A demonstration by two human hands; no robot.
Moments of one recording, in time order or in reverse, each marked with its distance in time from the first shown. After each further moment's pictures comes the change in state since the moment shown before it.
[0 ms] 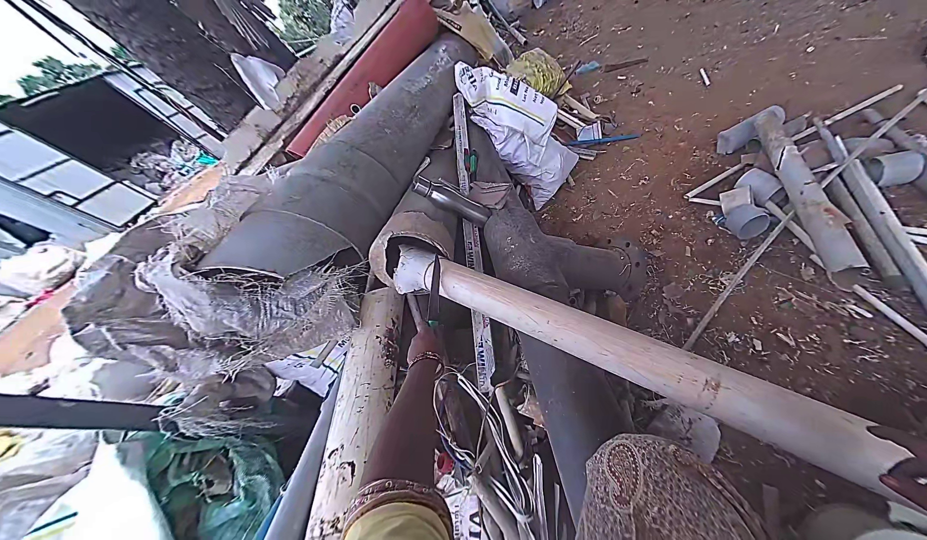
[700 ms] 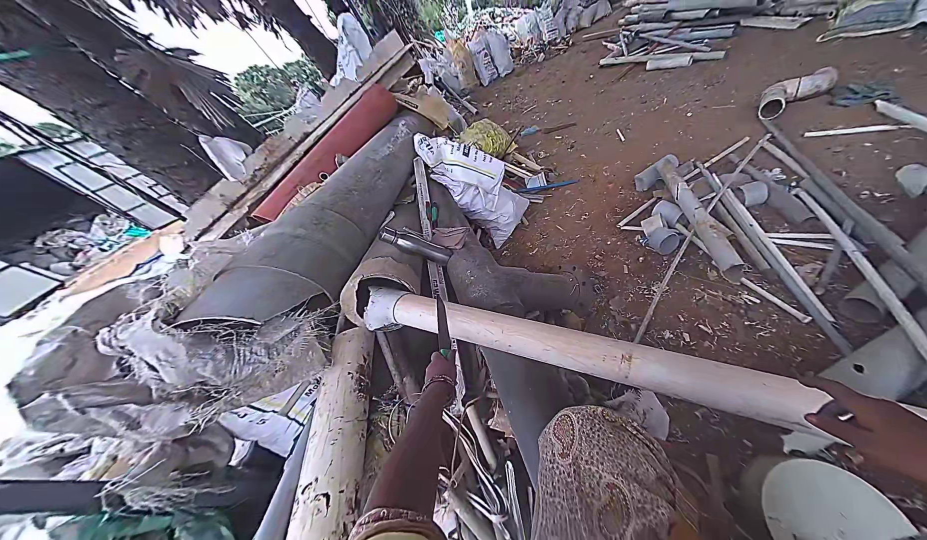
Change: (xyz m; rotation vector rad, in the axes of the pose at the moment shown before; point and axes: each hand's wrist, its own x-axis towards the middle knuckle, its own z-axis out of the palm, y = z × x) left_hand -0.095 0.047 0.025 -0.171 -0.113 0.166; right_hand -0.065 0.048 -0.023 -0.020 0.236 -0.072
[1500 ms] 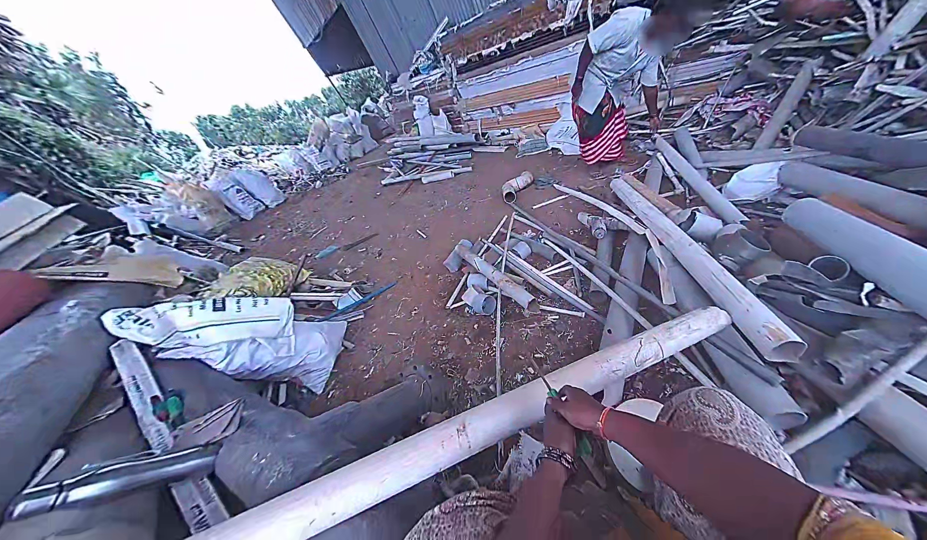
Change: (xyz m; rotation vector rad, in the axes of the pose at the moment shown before) left_hand -0.375 0.213 0.237 -0.411 -0.770 0.742; right_hand -0.018 -0.037 0.055 0.552 0.123 0.259
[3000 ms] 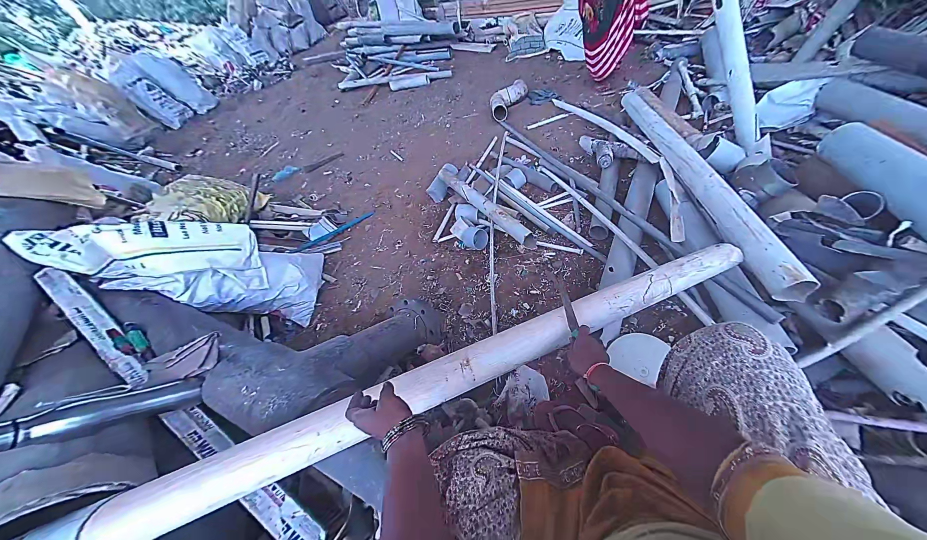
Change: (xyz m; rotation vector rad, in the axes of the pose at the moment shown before) left_hand 0.008 -0.049 -0.242 -0.330 1.042 0.027; right_hand 0.046 0.022 0.047 -0.194 0.245 0.386
